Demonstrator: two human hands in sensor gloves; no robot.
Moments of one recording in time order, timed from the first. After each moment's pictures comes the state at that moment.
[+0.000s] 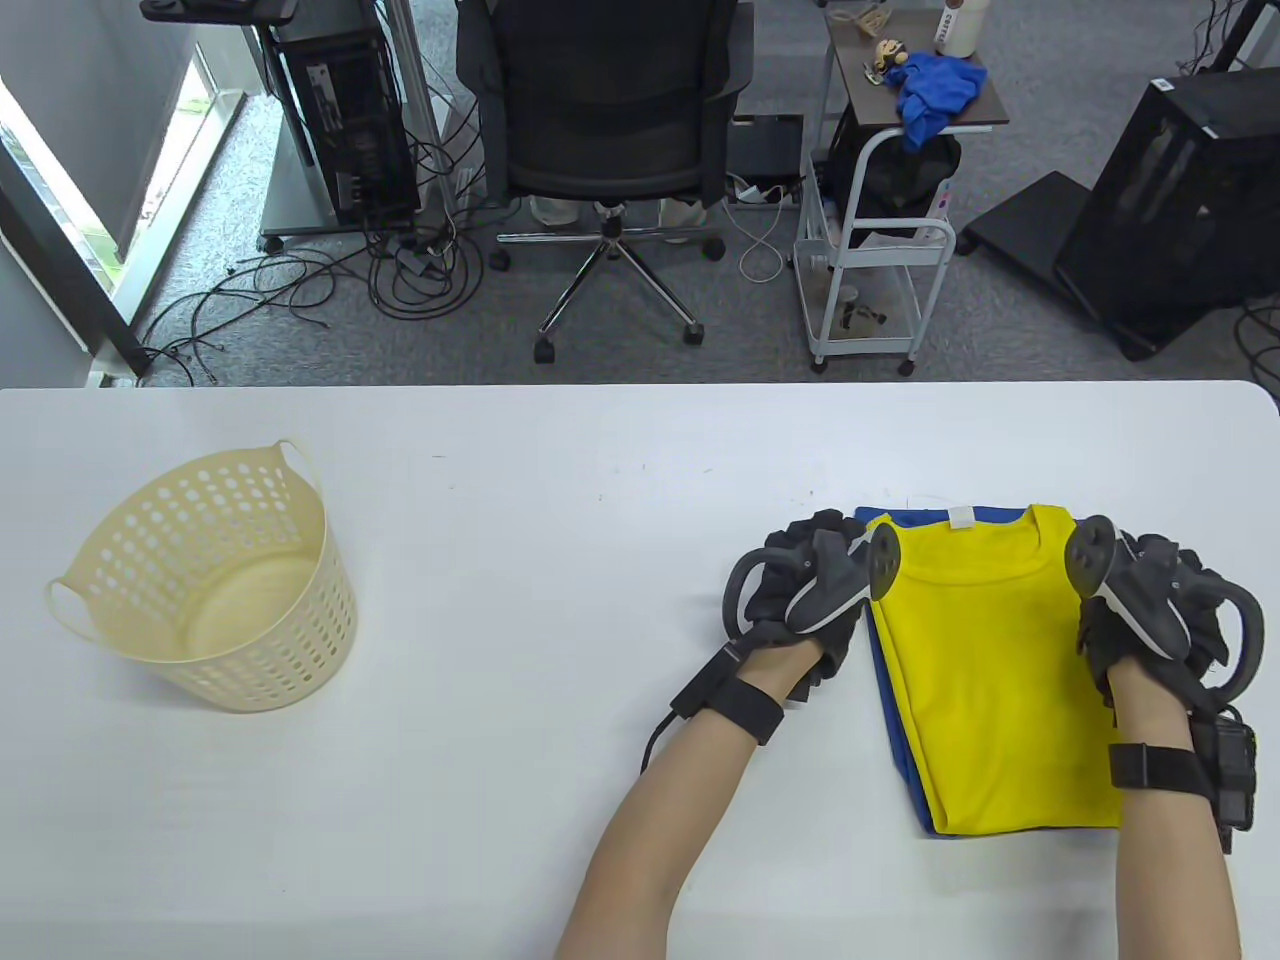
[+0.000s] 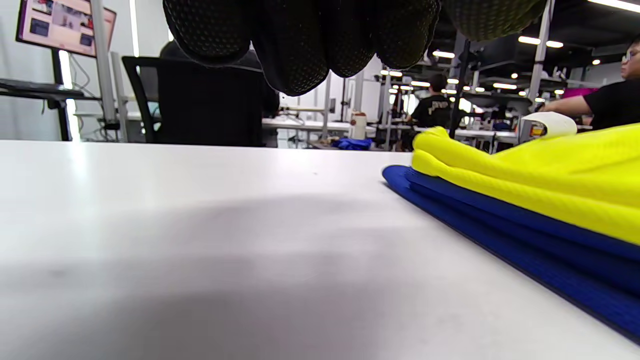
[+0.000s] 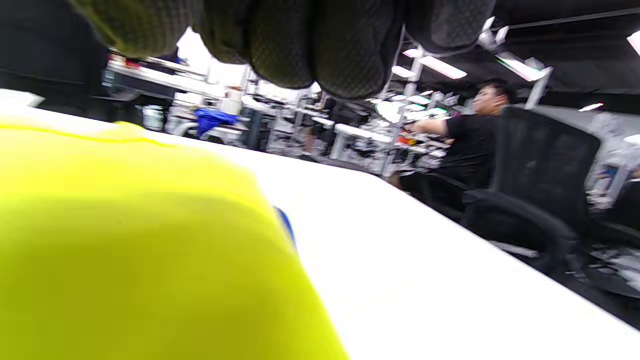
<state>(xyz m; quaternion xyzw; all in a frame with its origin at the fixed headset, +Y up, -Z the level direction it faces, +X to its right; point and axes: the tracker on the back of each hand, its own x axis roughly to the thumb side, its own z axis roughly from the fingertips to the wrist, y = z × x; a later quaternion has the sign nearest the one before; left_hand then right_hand) 0.107 -0.708 -0.432 0.04 -0.10 0.02 0.99 0.375 -0.667 -0.376 0.18 0.05 -0.98 0.09</state>
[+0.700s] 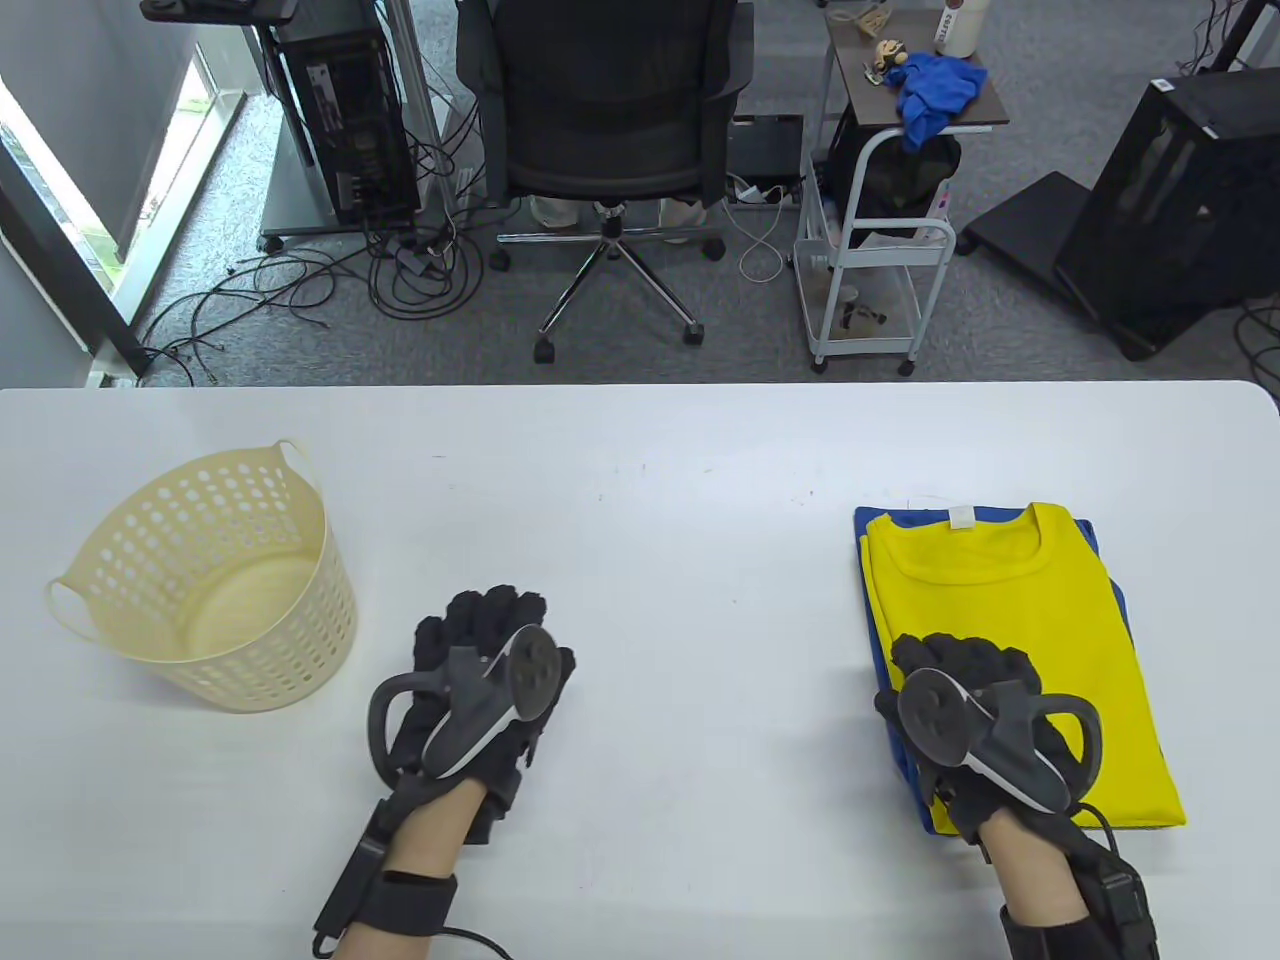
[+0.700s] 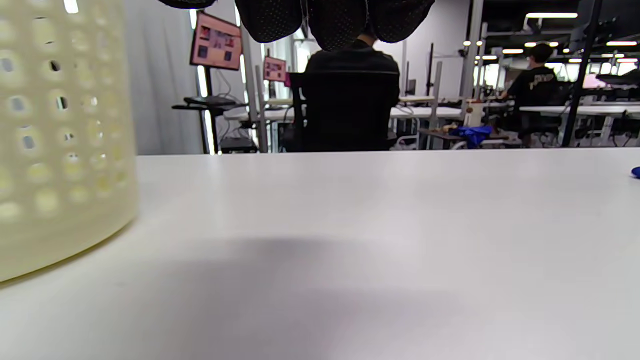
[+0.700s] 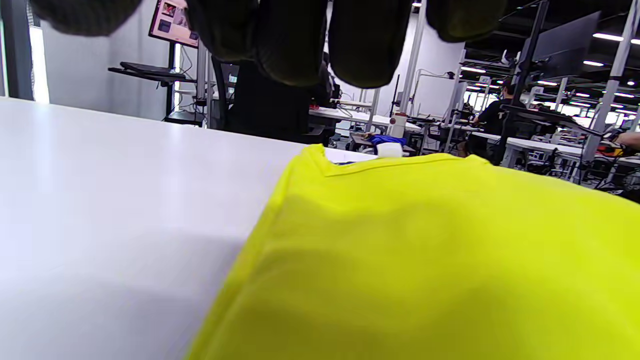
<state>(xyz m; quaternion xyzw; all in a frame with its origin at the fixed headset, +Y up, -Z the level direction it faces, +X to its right) -0.184 -0.672 -0.298 0.01 0.02 -0.02 1.00 0.215 -0.680 -0.278 -0.04 0.06 -1.00 0.03</state>
